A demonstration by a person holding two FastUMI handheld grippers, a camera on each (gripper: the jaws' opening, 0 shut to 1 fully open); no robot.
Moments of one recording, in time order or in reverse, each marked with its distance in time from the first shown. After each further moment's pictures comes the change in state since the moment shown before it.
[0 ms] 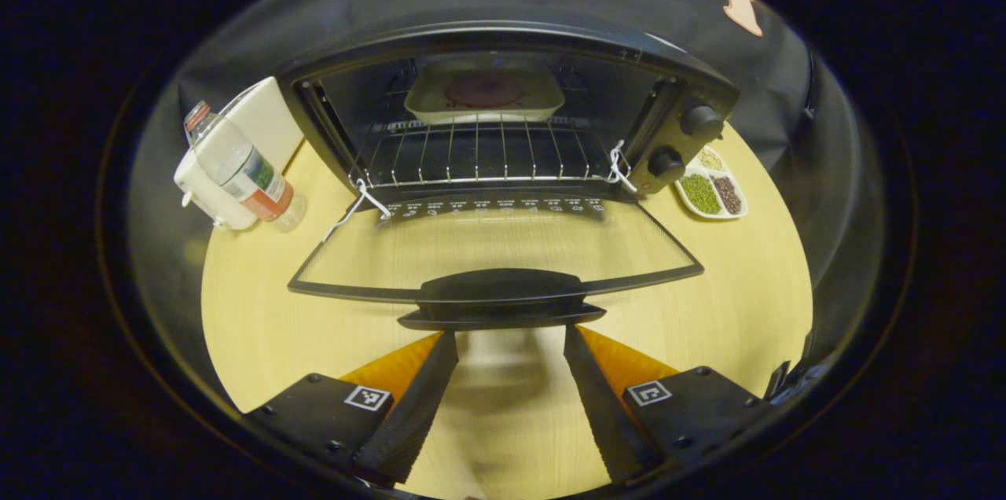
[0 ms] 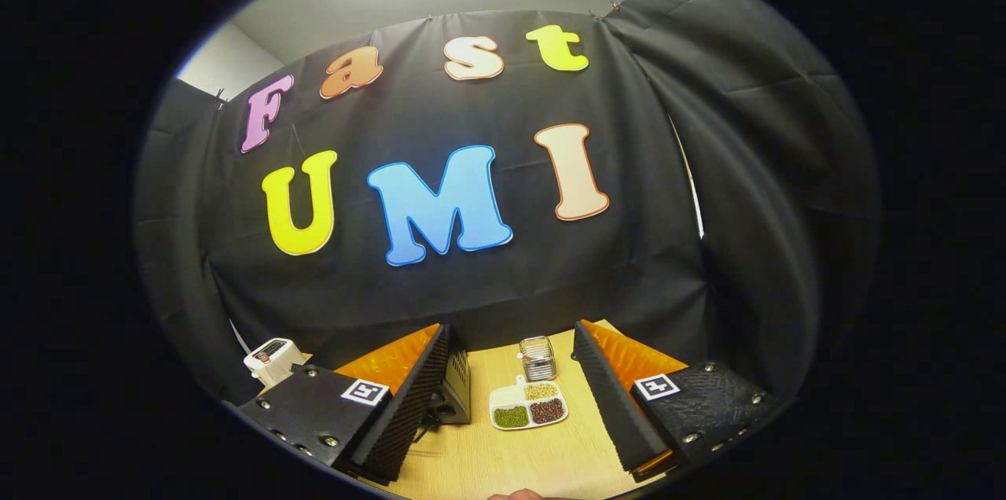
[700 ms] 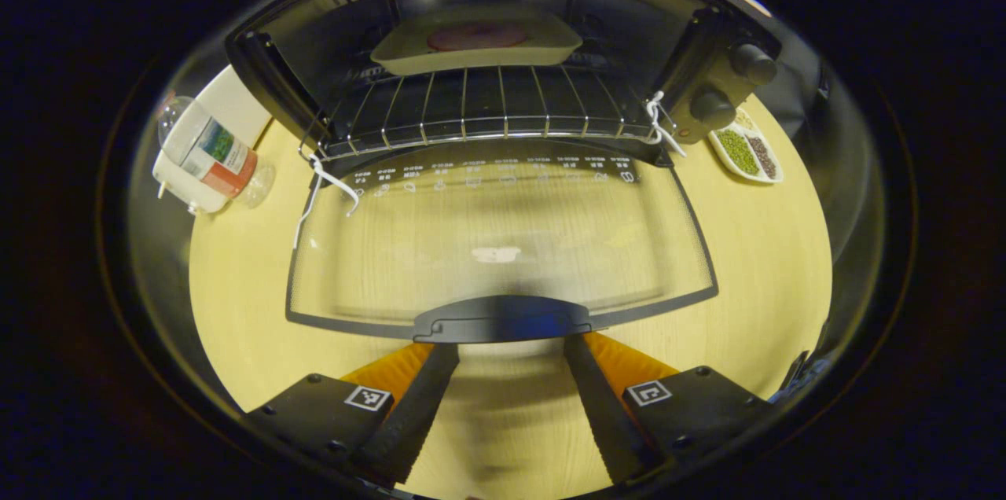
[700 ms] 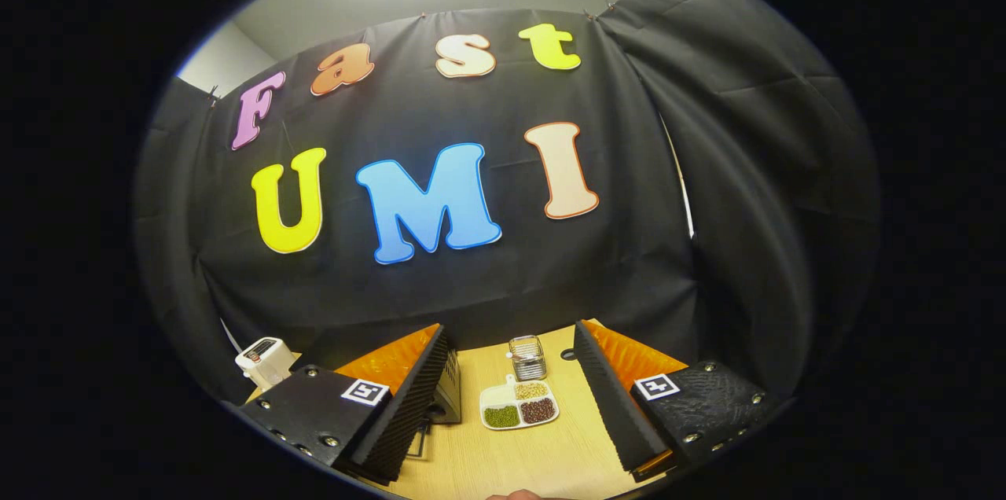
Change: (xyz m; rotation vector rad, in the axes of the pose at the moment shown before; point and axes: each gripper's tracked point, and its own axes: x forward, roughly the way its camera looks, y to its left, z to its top) left arm 0.044 0.002 -0.018 0.014 0.147 0.017; right arm 0.003 -0.007 -0.002 -0.012 0.003 -0.039
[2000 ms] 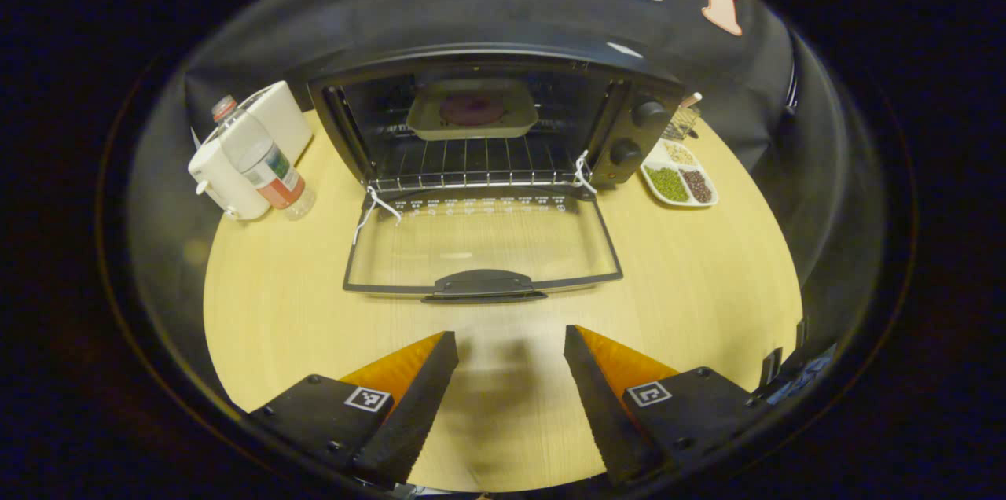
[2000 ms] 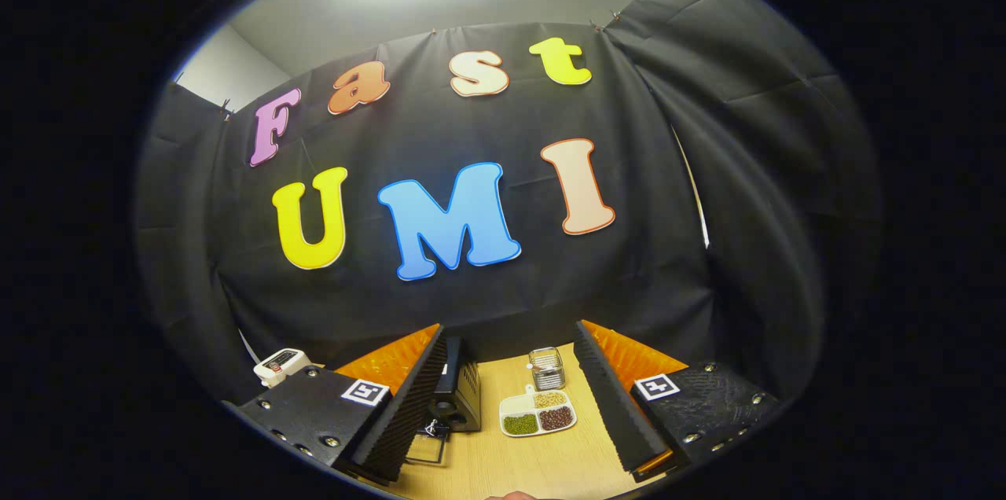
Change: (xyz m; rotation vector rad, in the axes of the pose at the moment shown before) left arm -0.072 -0.014 -0.007 -0.015 -0.148 -0.039; right arm -0.016 0.013 0.018 0.023 -0.042 0.049
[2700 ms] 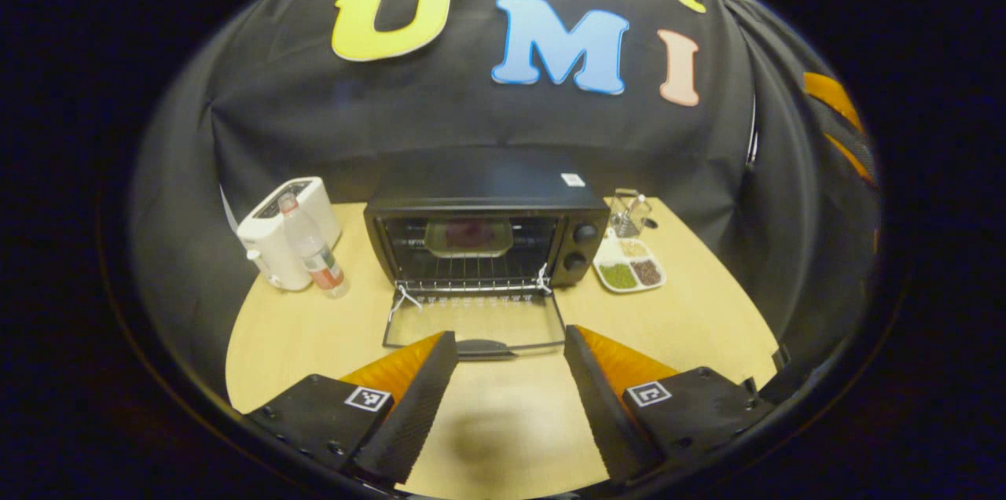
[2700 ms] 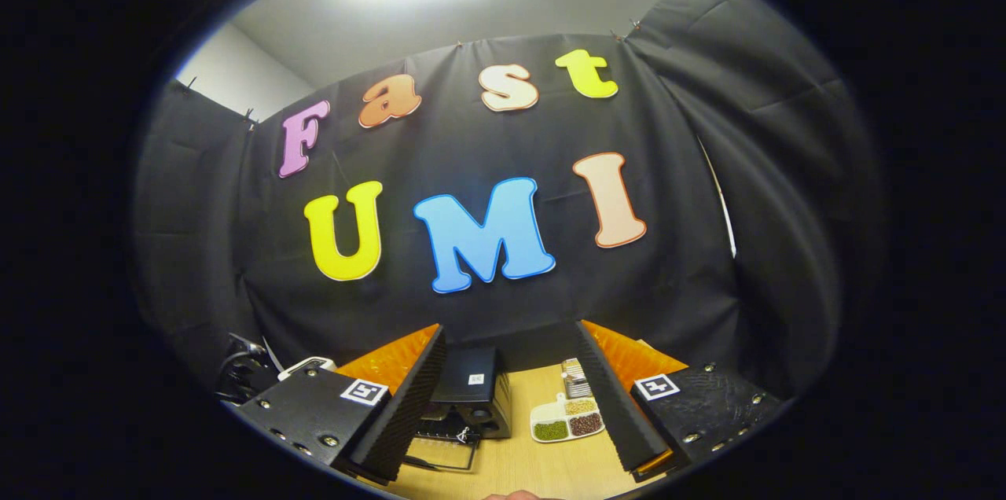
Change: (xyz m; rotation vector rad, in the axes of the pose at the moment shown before) left arm -0.123 -0.021 0.049 0.028 -0.389 -0.010; right arm -0.011 0.042 0.015 0.006 -0.054 0.094
